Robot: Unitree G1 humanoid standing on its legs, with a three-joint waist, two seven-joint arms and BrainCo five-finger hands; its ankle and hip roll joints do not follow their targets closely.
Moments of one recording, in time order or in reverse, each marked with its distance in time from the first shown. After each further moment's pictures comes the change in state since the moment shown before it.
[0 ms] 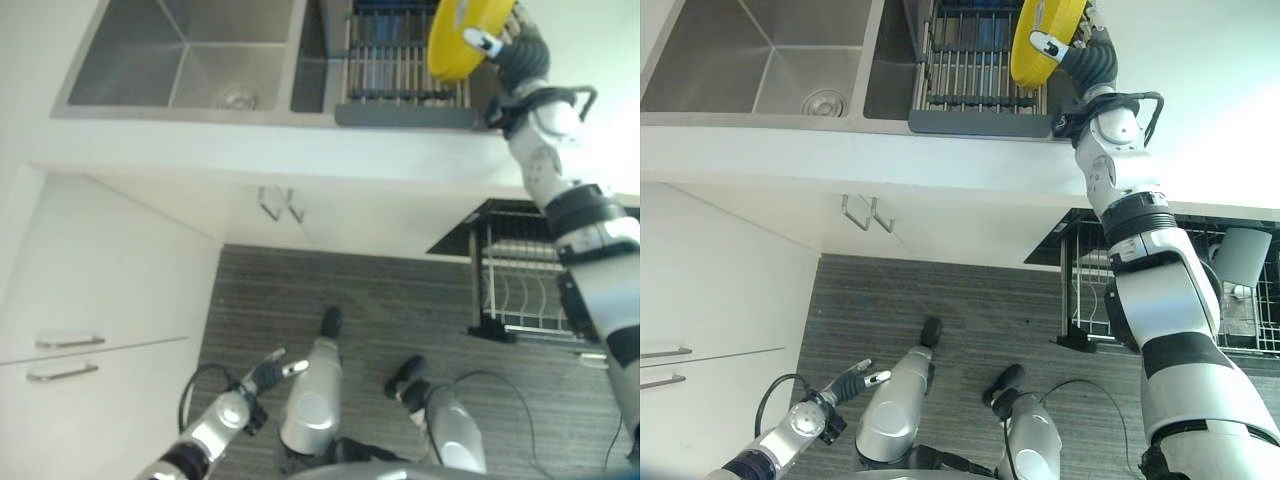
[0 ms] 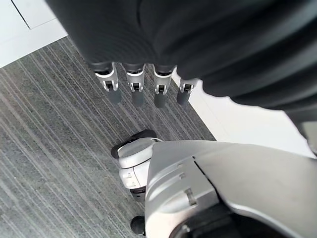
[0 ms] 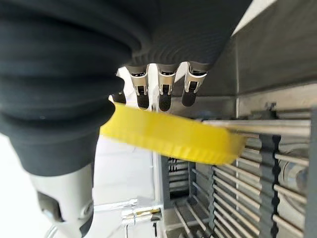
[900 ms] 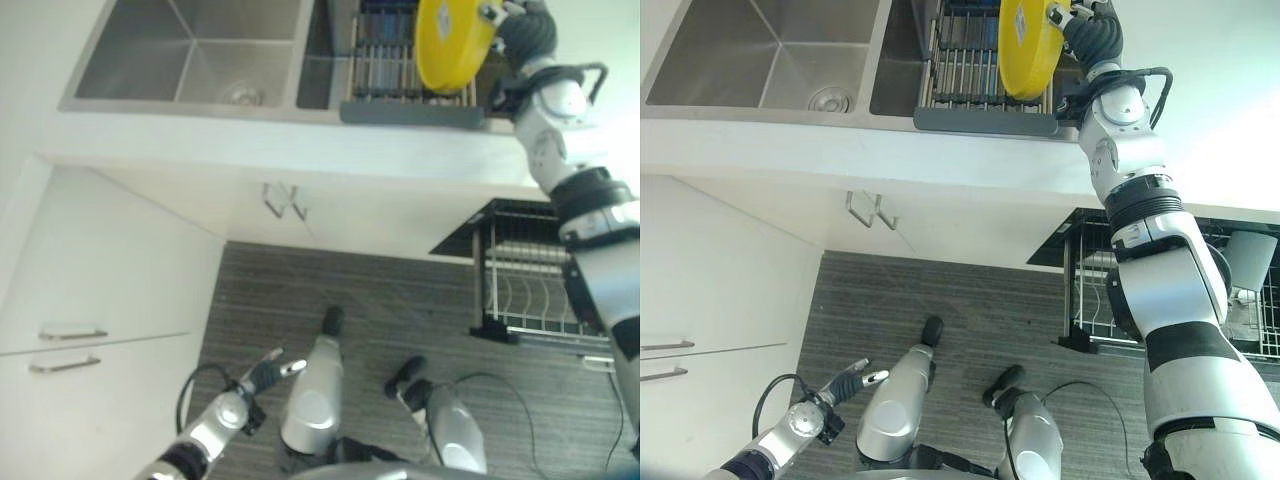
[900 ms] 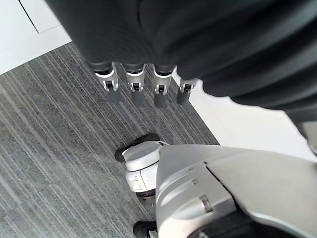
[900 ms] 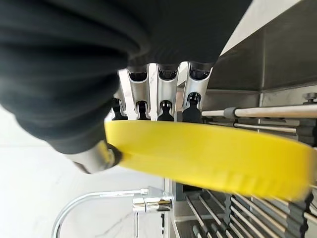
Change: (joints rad) left arm 0.000 0.005 0.000 0.001 0.001 0.006 0.017; right arm -0.078 -0.011 0.039 0.035 -0.020 -0.019 0.011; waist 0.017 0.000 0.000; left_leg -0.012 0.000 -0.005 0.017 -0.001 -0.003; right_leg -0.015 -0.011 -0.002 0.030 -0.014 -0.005
